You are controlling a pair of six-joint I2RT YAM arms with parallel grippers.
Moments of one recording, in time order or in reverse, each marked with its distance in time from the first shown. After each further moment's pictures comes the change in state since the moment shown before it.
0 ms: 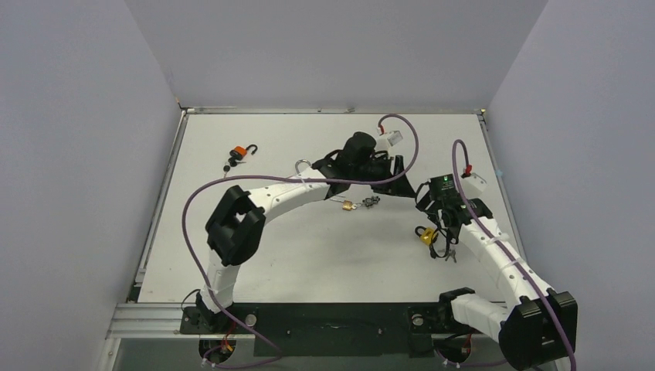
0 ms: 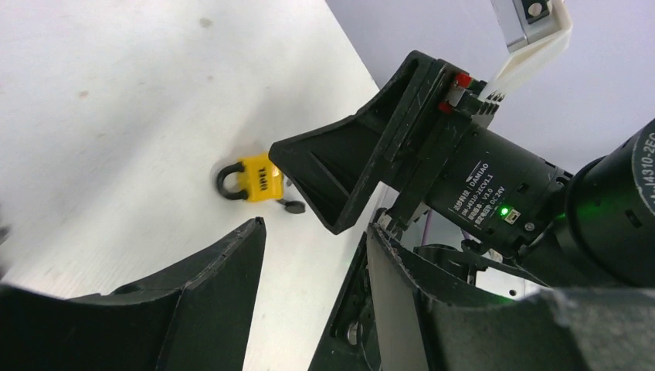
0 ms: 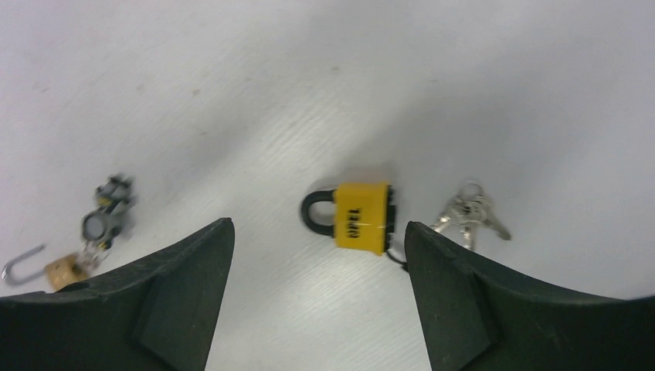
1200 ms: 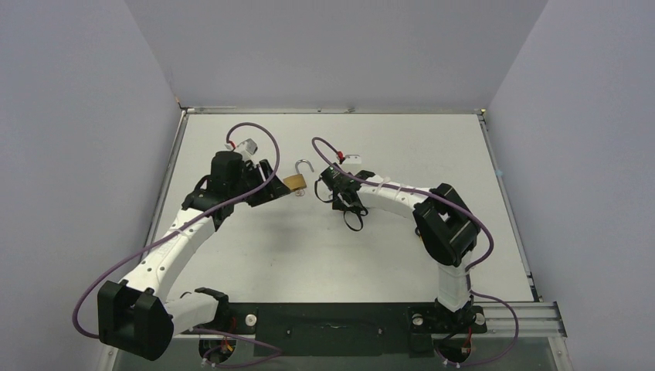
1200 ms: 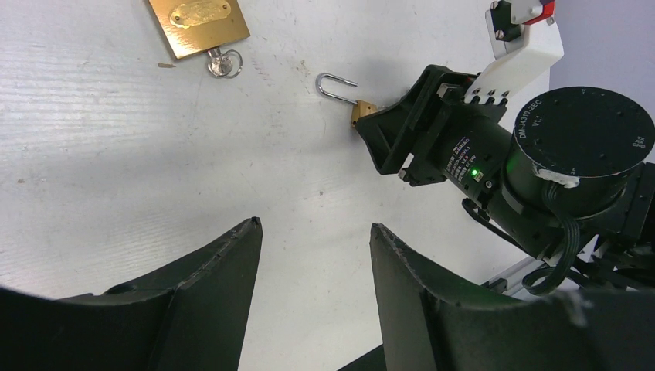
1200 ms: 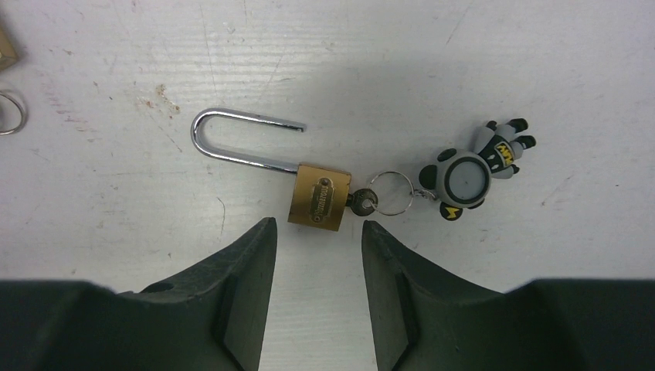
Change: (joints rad) left arm 0.546 -0.817 -0.703 -0.340 -0.225 0.063; right arm 0.469 0.822 0.508 0.179 -0.025 -0.146
